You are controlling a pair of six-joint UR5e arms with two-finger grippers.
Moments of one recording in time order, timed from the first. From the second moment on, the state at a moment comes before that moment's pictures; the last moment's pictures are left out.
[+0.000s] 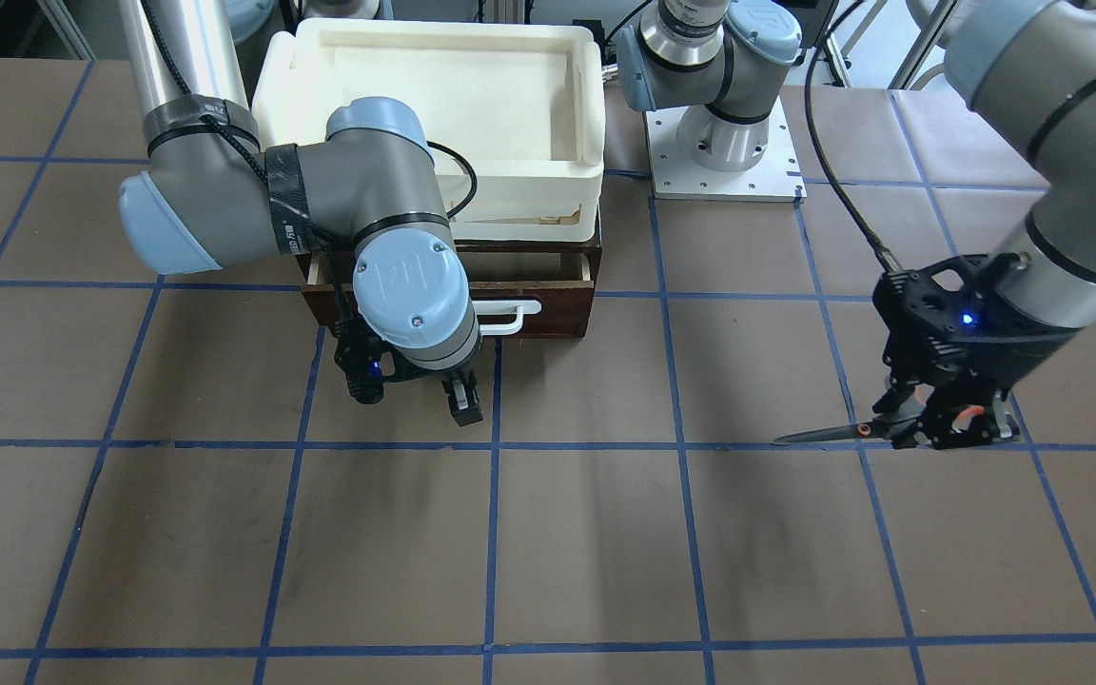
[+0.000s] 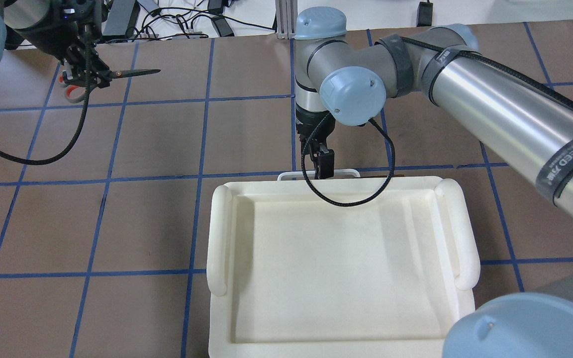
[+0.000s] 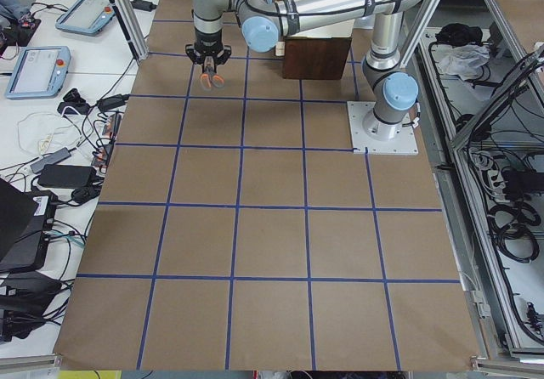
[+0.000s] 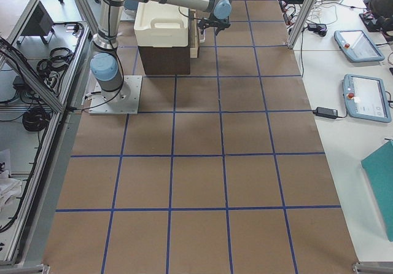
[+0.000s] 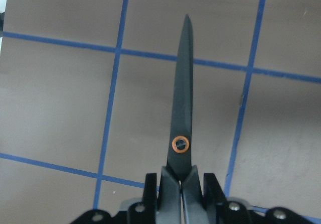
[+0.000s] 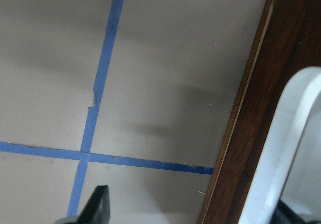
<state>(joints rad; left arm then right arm) -1.38 -1.80 -1.44 -1.37 1.49 1.58 1.87 -1.11 1.49 -1.68 -1.44 1.58</state>
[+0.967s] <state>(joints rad) -1.50 -1.67 -1.46 -1.64 1.54 1.44 1.86 -1.08 1.43 -1.71 -1.45 1.56</state>
